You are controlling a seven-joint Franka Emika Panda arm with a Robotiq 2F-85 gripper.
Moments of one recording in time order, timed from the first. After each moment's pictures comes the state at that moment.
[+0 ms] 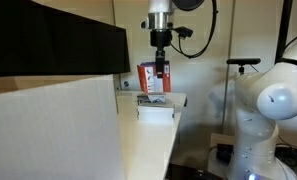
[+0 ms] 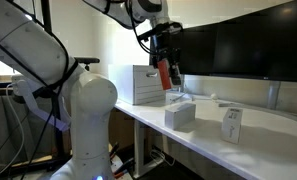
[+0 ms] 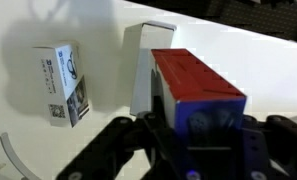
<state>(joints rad) 0.13 -0.83 0.04 -2.52 -0.19 1.79 -0.14</state>
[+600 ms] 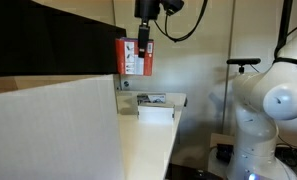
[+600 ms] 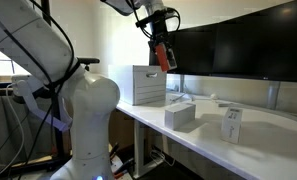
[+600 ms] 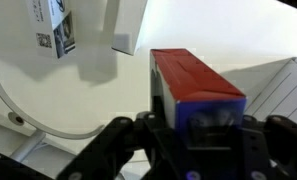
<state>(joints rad) 0.22 -0.74 0.08 -2.30 -0.13 1.79 -0.15</state>
